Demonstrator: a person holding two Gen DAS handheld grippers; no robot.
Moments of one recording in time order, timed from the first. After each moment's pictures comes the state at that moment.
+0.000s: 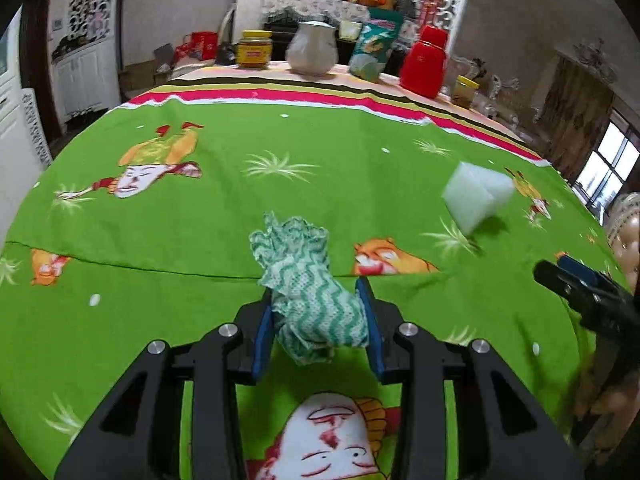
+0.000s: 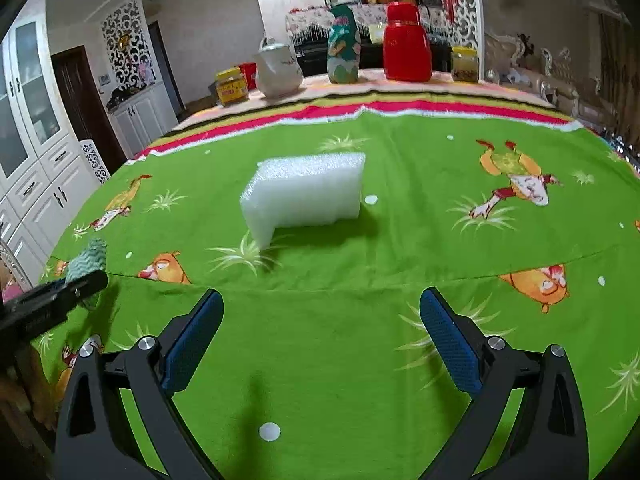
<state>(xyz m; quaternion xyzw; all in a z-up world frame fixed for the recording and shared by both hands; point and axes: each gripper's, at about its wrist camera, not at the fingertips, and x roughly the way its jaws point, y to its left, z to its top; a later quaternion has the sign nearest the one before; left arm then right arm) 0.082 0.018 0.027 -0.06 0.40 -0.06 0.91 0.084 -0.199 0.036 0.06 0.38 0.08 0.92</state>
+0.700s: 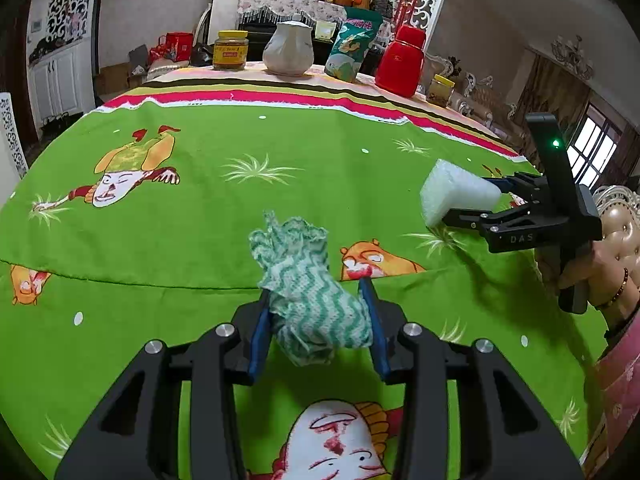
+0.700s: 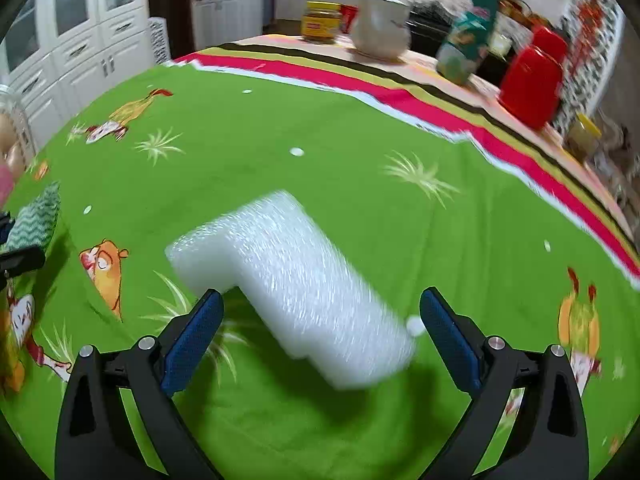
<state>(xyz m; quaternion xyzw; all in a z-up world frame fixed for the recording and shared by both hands) 0.086 0.027 0.029 -0.07 0.39 -0.11 0.91 0.197 -0.153 0.032 -0.15 0.42 0.23 0.86</state>
